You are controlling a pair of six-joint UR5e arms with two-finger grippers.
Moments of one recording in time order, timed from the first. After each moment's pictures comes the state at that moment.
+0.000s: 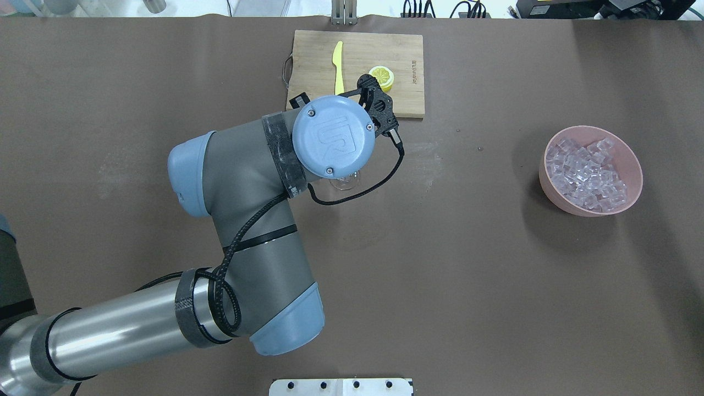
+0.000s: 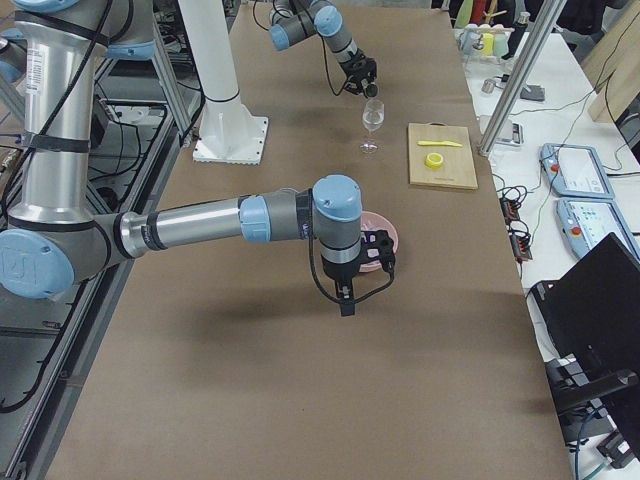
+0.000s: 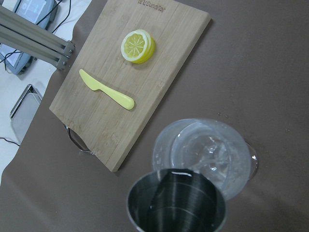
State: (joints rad) left arm -0.48 -2.50 -1.72 -1.27 -1.36 -0.19; right arm 1.56 -1.72 1.93 -1.65 2.26 -0.07
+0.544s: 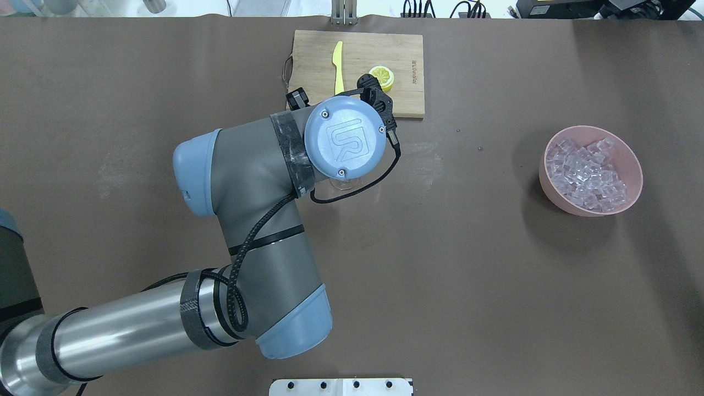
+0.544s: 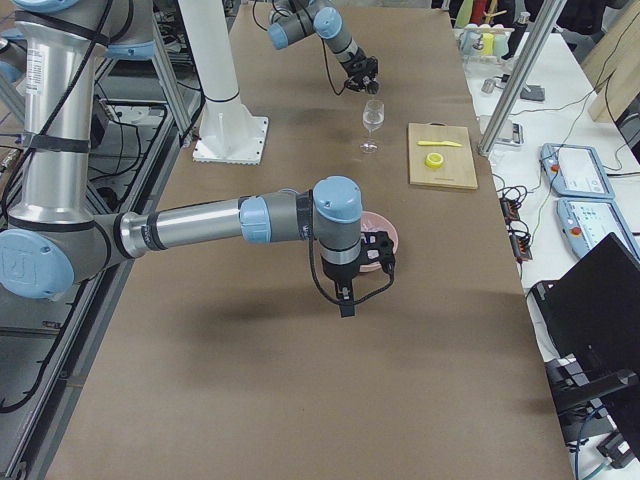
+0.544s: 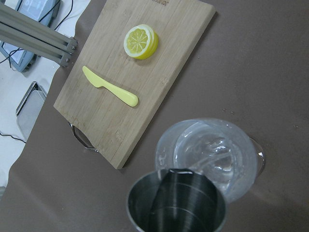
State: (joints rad) left arm -0.48 -2.53 -1.72 -1.16 -1.29 -0.16; right arm 1.56 -1.72 1.93 -1.65 2.26 -0.07
